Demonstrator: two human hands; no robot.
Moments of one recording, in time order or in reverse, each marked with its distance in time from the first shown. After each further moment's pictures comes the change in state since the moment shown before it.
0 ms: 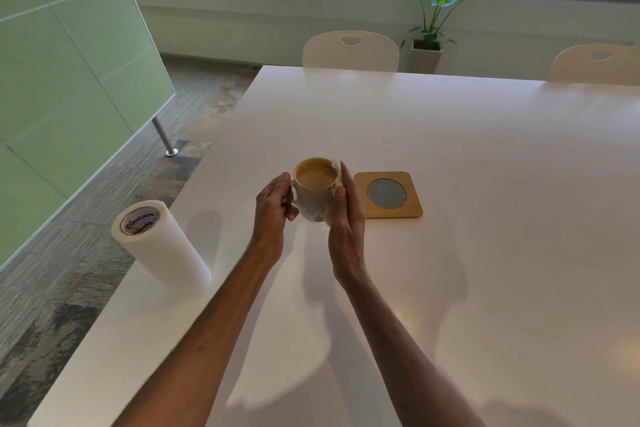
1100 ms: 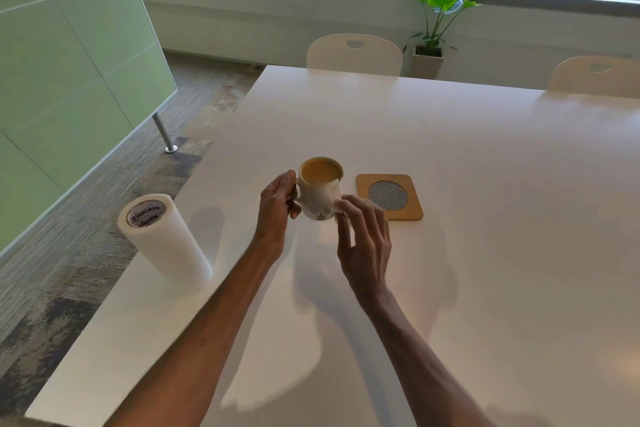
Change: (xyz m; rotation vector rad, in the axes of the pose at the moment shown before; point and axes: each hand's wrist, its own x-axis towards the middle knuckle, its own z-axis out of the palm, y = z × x) left_hand -0.005 0.007 0.002 0.072 0.001 0.012; right_hand -0.005 0.035 -0.053 -0.836 0.016 -0.806
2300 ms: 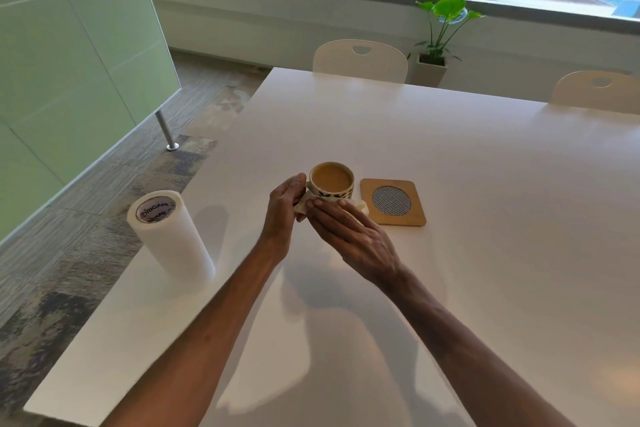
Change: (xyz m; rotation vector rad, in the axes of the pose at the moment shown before) left_hand -0.003 0.001 -0.005 -0.008 -0.114 0.036; right_hand 0.023 0.034 -0.005 -0.199 -0.393 -0.704
